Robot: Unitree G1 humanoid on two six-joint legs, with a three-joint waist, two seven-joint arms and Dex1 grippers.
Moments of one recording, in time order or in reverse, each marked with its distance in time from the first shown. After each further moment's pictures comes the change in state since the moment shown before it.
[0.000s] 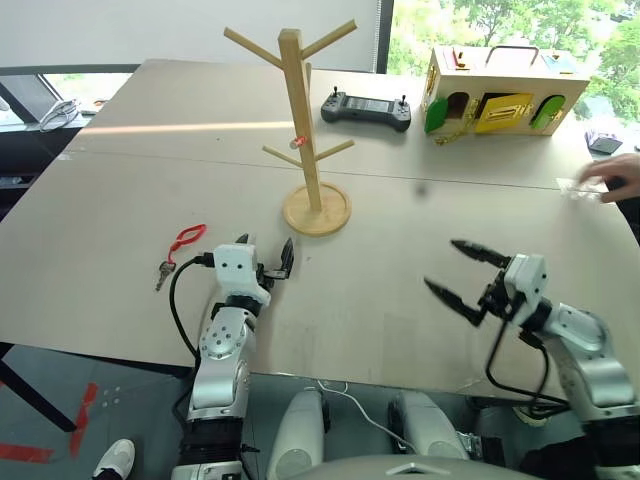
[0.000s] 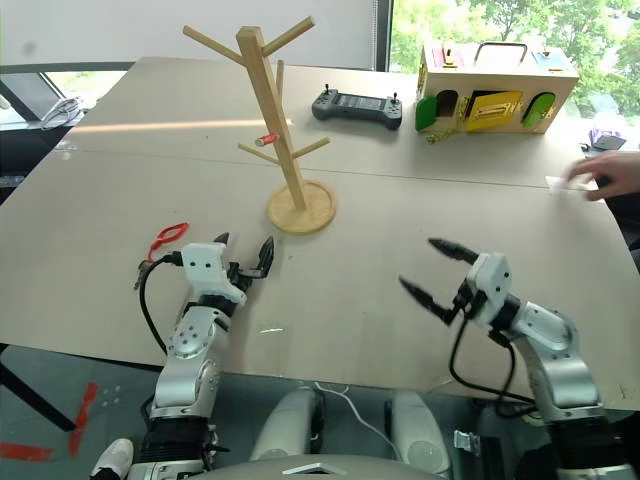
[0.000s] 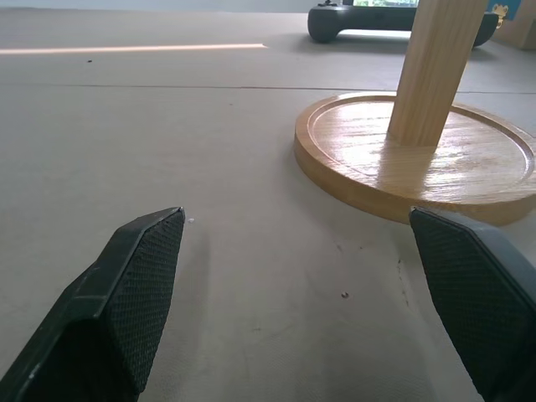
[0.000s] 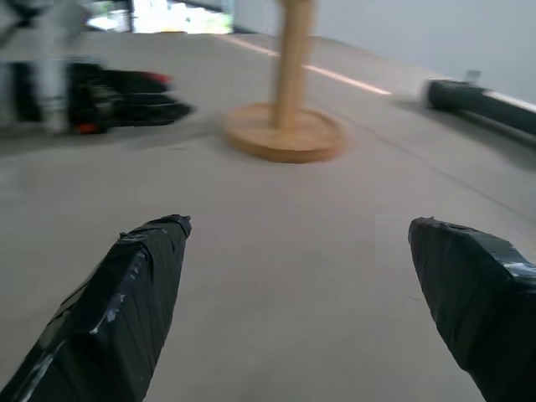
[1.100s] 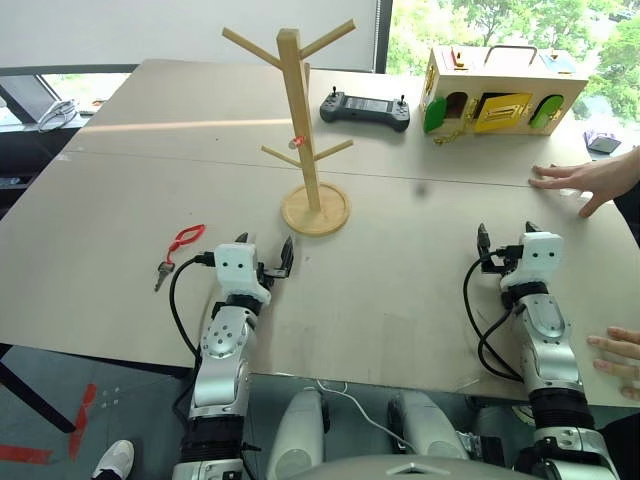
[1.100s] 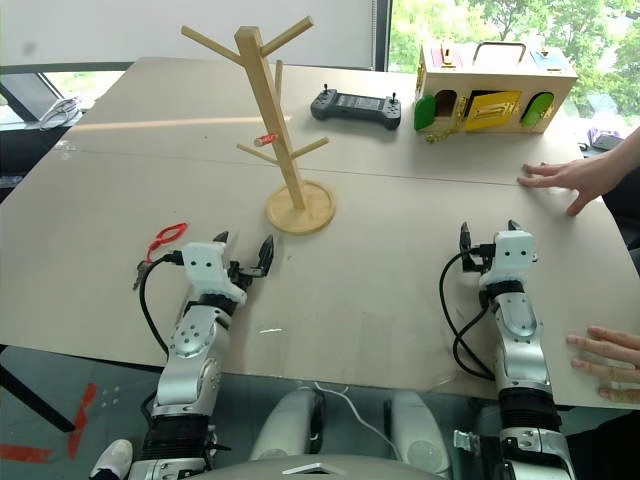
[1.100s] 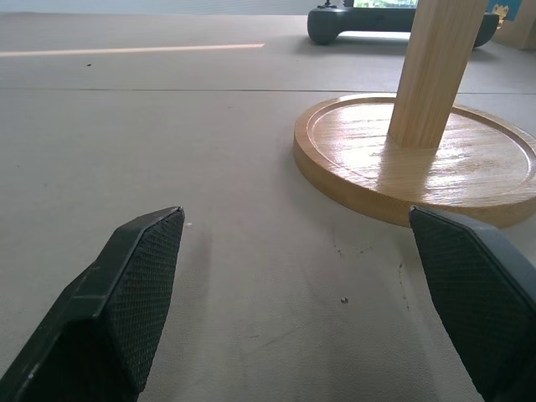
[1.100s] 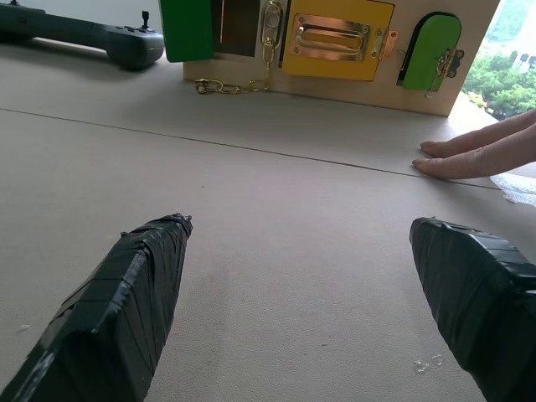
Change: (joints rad) left arm -0.009 -0.013 -0.009 0.020 0.020 -0.032 0.011; right arm -0.182 0.361 -0.183 0.372 -0.352 -0.067 -0.844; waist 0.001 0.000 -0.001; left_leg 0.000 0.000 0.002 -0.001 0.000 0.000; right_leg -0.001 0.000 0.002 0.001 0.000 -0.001
